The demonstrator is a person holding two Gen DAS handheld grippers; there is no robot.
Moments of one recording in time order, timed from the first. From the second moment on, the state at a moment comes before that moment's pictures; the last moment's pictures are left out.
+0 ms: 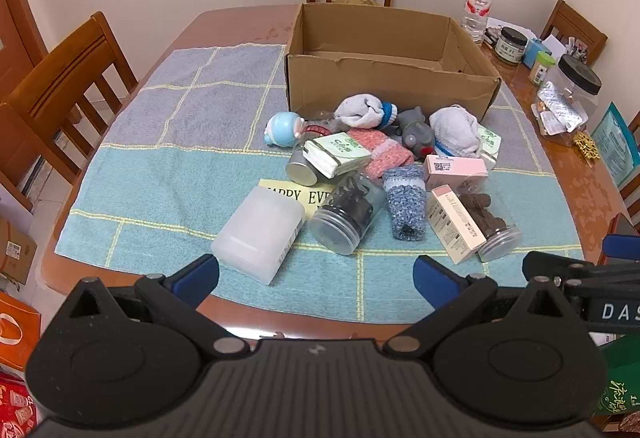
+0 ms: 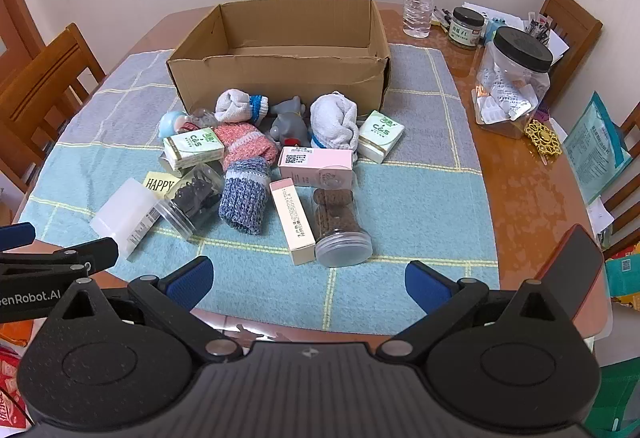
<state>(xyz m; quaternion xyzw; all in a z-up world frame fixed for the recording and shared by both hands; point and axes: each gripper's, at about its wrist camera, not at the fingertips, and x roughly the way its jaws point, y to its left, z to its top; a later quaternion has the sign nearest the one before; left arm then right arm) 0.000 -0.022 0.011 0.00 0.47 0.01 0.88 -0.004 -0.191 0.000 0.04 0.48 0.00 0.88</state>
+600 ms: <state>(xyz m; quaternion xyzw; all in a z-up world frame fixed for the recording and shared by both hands) 0.008 -0.022 0.020 0.01 0.46 -0.01 0.89 -0.002 -0.191 0.006 0.04 0.48 -0.01 0.88</state>
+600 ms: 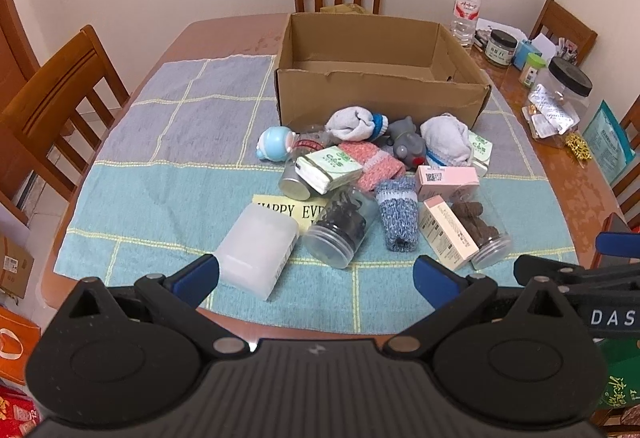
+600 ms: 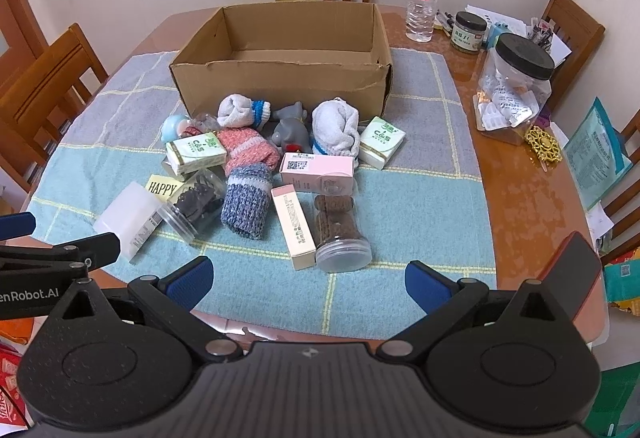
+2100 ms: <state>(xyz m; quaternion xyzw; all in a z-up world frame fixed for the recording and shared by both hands) 0.035 0.032 -0.081 0.01 0.47 -0.03 0.88 0.011 -0.187 -0.065 0.00 0.45 0.02 0.89</state>
